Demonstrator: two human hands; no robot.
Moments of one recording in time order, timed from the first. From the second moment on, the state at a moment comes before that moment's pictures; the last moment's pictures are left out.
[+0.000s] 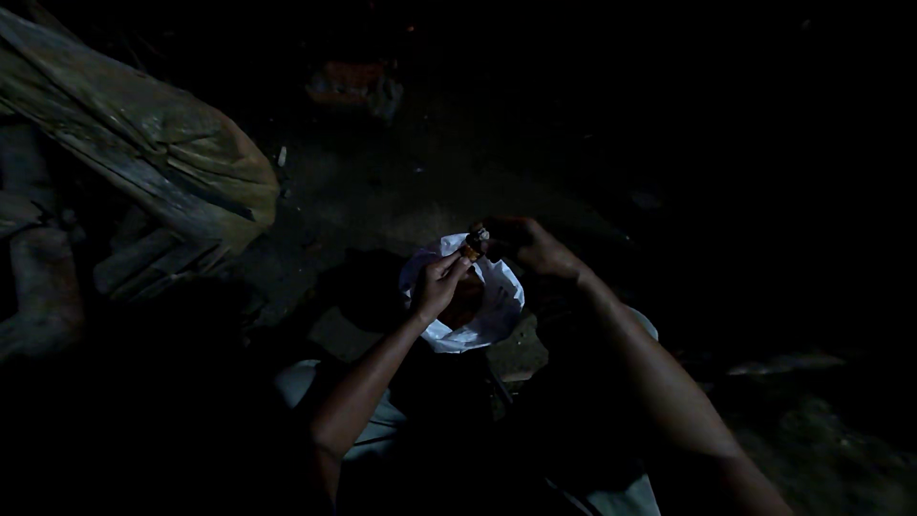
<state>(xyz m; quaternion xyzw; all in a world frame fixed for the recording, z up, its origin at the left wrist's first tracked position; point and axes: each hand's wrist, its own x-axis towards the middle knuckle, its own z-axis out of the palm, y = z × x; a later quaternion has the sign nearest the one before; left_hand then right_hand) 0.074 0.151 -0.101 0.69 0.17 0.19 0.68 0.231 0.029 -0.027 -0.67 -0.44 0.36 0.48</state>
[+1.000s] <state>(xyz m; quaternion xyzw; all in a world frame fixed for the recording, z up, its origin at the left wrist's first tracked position) 0.071 0.150 -0.096 0.73 0.16 0.19 0.64 0.237 0.025 -0.026 -0.66 -0.45 0.38 0.46</state>
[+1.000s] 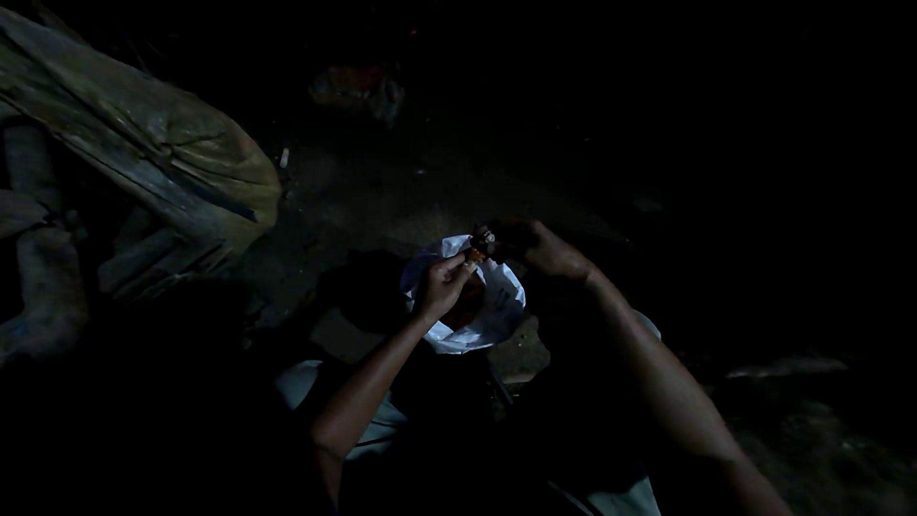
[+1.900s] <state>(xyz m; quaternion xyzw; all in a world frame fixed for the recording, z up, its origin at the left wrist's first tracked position) 0.064 0.147 -0.080 0.60 0.17 0.16 0.77 0.234 0.022 -0.021 -0.63 -0.45 0.38 0.50</state>
